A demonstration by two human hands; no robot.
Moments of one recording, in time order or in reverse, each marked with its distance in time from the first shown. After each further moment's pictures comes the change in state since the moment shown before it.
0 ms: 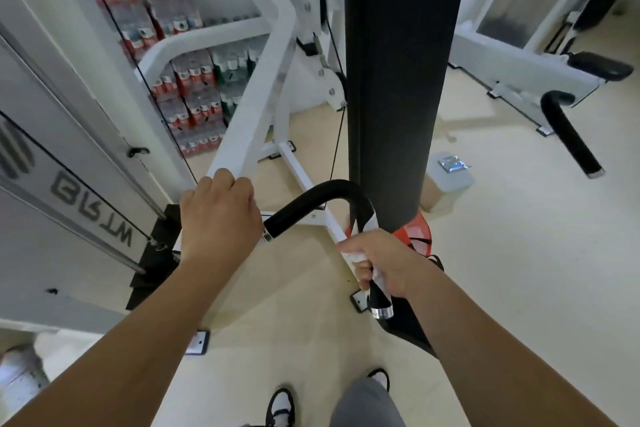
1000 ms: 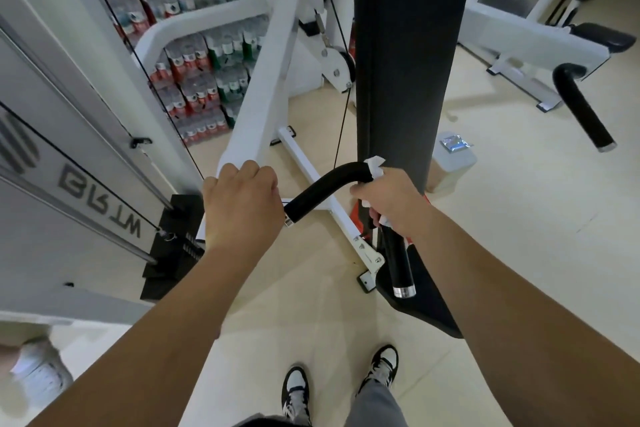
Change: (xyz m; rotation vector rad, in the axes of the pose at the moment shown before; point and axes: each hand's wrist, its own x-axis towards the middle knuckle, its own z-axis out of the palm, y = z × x) left_hand 0.000 -0.004 0.001 -0.040 -0.012 0.066; right_hand 0.023 -0.048 0.016 -0.150 0.303 -0.264
